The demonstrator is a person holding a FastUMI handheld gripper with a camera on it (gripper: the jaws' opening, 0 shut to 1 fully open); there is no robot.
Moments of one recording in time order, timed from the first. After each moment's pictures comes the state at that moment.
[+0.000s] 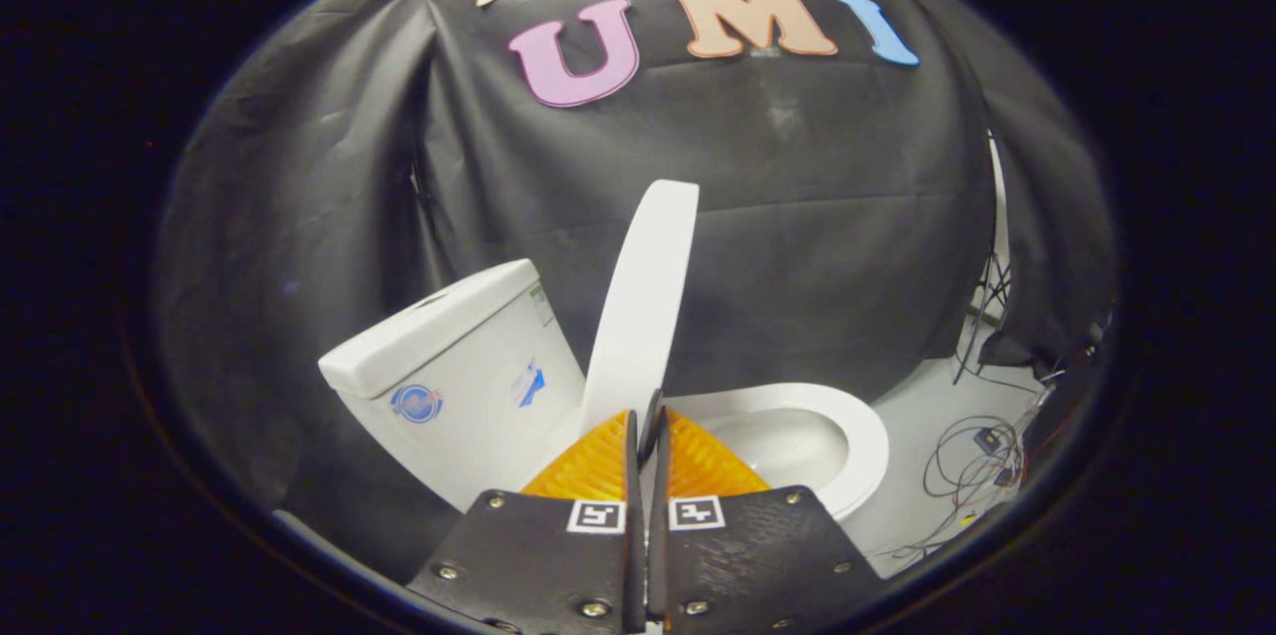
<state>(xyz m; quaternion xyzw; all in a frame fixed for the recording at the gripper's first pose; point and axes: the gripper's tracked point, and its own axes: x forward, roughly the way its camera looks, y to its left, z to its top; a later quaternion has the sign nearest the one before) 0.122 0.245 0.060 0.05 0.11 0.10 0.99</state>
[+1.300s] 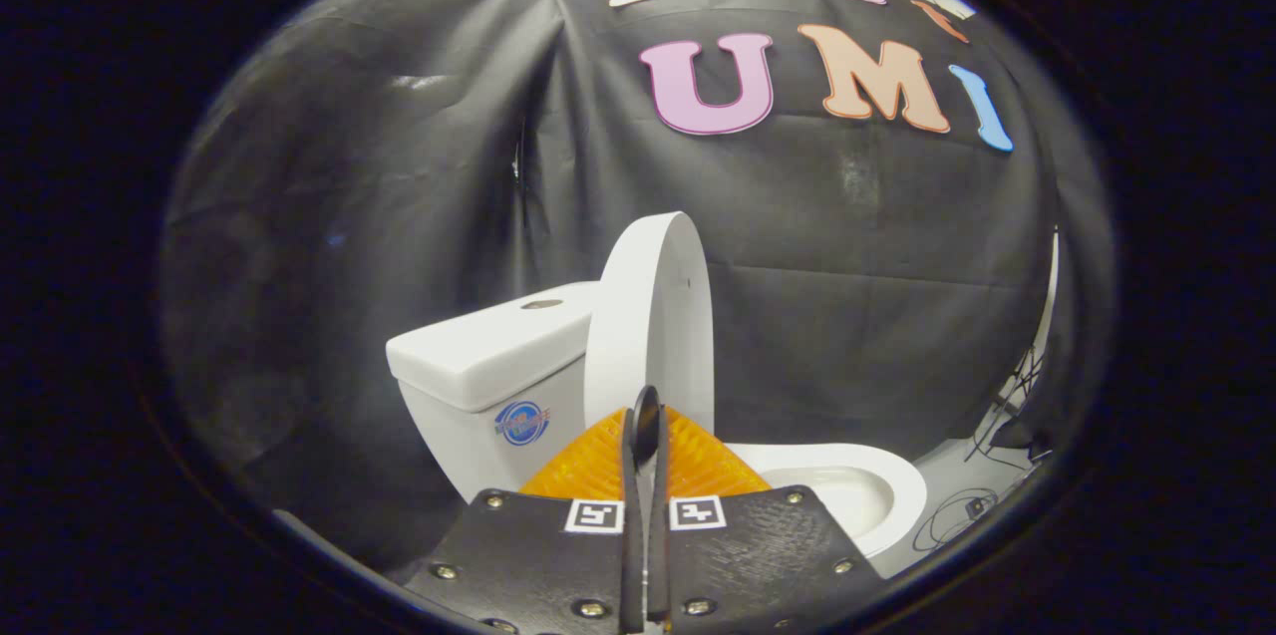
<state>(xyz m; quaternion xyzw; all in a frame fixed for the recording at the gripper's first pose) 0.108 0.369 0.072 -0.03 0.04 0.17 0.98</state>
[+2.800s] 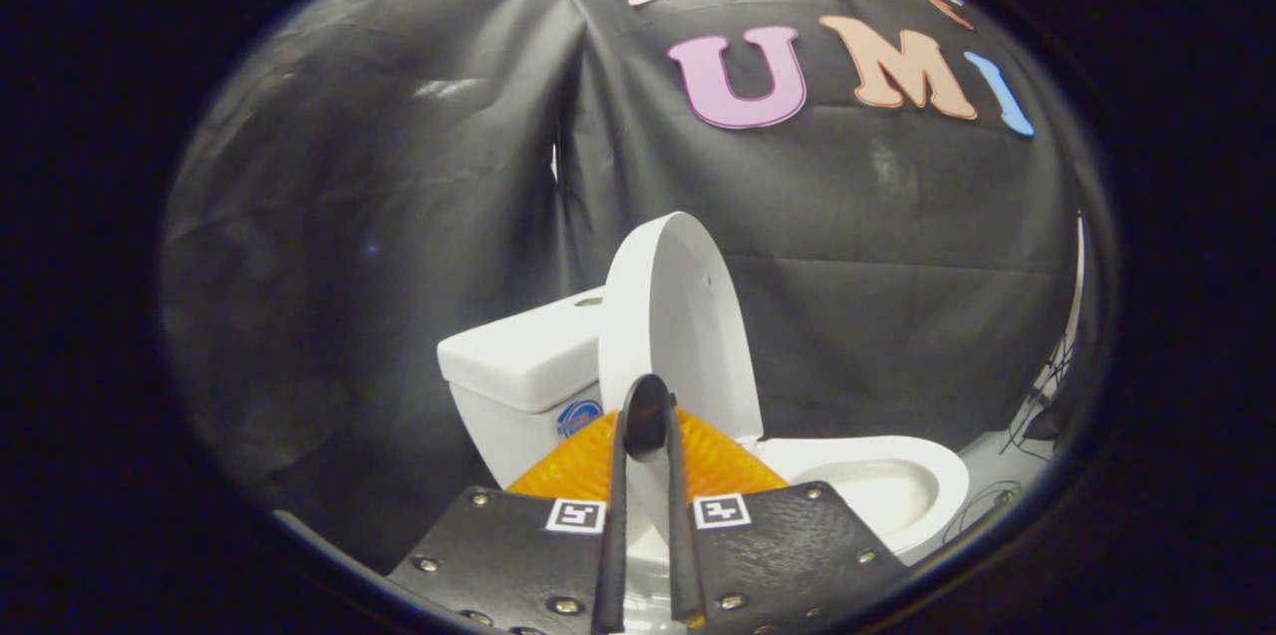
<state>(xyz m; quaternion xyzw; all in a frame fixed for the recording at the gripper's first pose) 0.092 0.403 0.063 -0.02 0.06 0.22 0.97</state>
